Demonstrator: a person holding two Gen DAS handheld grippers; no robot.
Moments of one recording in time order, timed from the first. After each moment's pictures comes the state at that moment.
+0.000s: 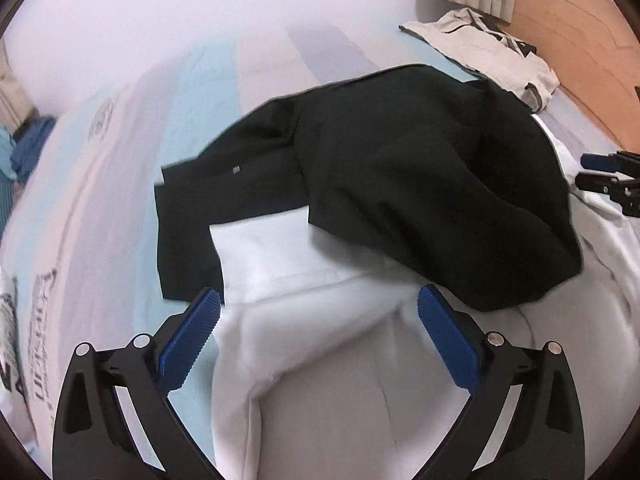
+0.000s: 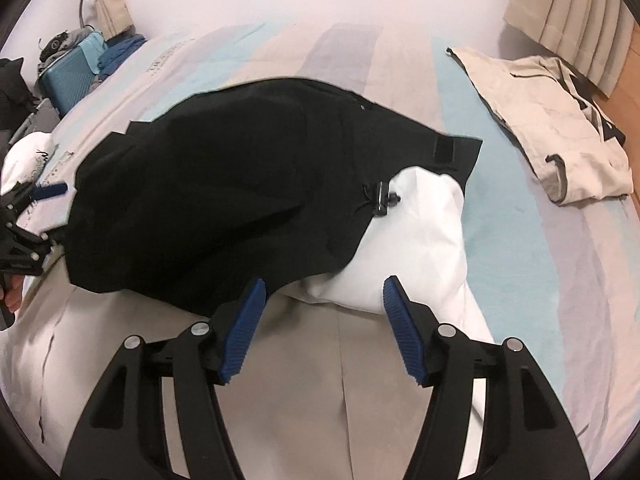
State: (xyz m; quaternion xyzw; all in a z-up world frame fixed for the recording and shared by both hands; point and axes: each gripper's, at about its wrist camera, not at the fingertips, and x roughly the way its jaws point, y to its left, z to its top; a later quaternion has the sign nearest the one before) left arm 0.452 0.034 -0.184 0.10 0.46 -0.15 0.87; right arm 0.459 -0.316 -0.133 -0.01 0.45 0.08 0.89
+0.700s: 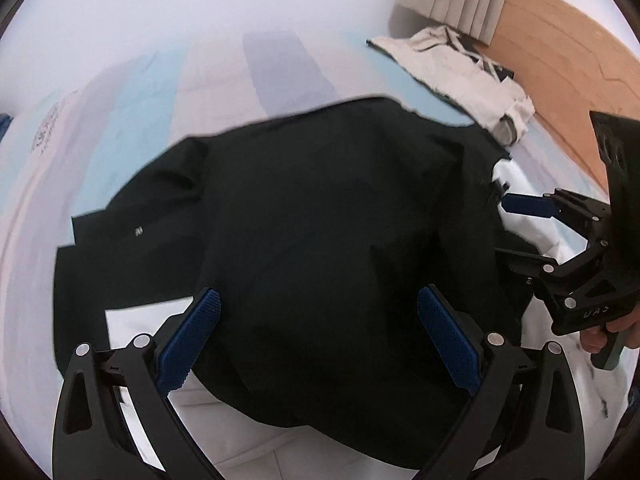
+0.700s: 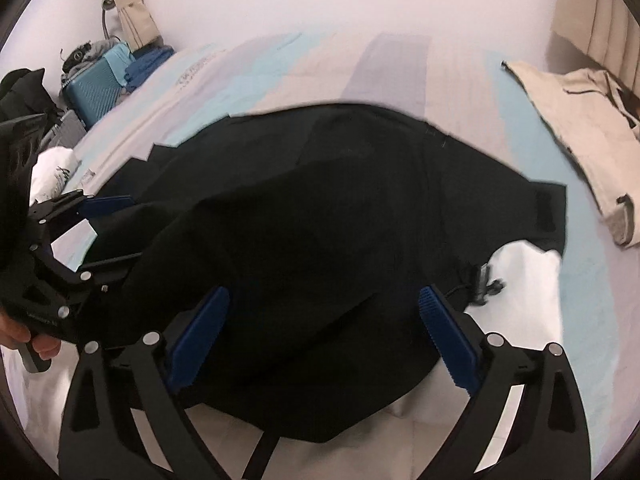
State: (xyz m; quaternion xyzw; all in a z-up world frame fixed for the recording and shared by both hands) left arm 0.510 -0.036 -0.193 0.06 0.45 -0.22 0.86; right arm 0.524 -0.257 -0.170 0.01 0.45 0.14 0.88
